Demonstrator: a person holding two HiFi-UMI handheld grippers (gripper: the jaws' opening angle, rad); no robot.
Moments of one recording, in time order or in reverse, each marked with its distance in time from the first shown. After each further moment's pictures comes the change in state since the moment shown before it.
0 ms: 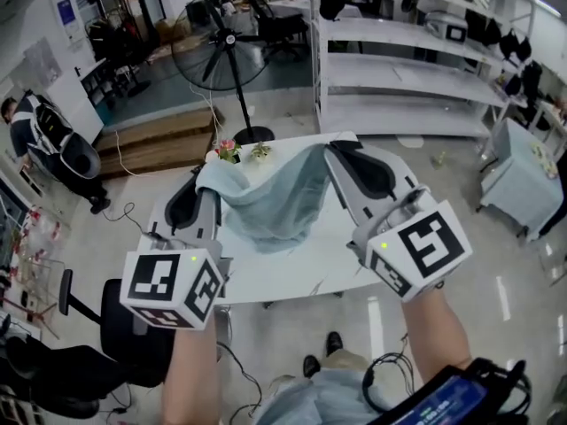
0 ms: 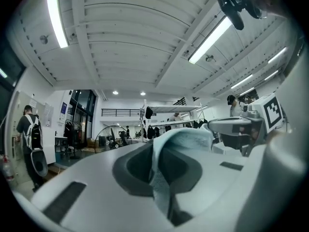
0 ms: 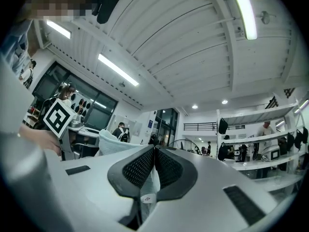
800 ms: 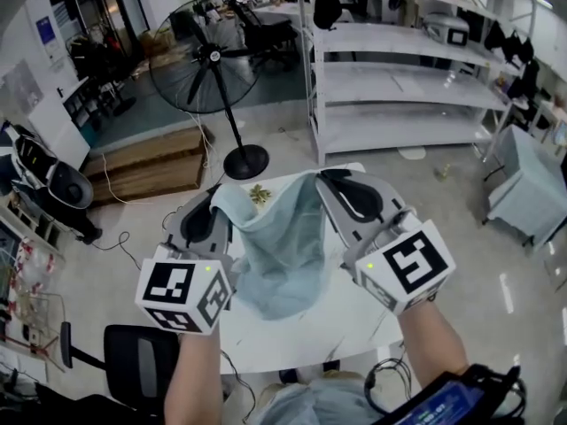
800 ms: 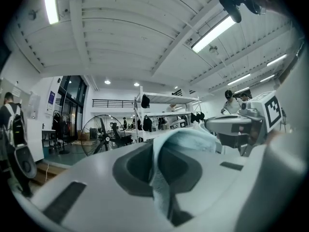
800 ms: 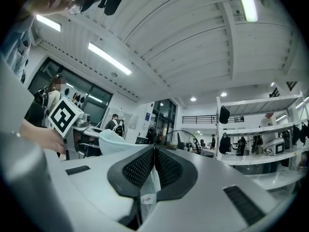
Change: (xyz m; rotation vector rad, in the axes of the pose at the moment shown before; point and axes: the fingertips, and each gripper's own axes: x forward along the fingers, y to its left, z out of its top) left arm 0.186 0.067 -0.058 -0.016 0.096 -0.113; right arm 0.146 -0.089 -0.083 0.031 0.092 -0.016
